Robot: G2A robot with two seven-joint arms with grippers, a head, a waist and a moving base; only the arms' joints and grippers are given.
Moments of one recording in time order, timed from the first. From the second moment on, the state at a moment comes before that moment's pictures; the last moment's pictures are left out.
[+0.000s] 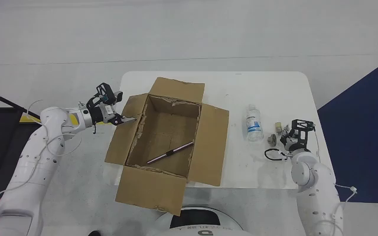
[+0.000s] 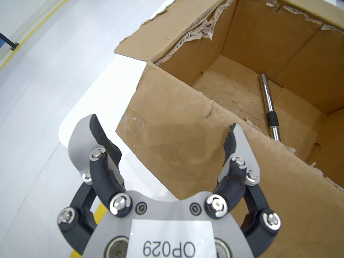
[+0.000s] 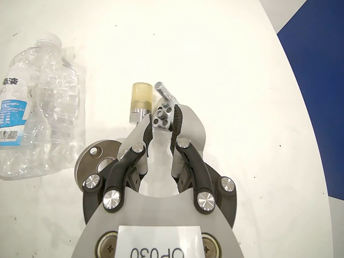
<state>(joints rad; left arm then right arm) 1.08 -0.88 -1.24 -1.18 1.33 -0.99 0.10 -1.68 -1.31 1.80 -1.55 -1.25 -0.07 0.37</state>
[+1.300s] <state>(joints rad) 1.08 -0.88 -1.24 -1.18 1.33 -0.99 0.10 -1.87 -1.29 1.63 -2.14 -1.35 -0.45 0.25</state>
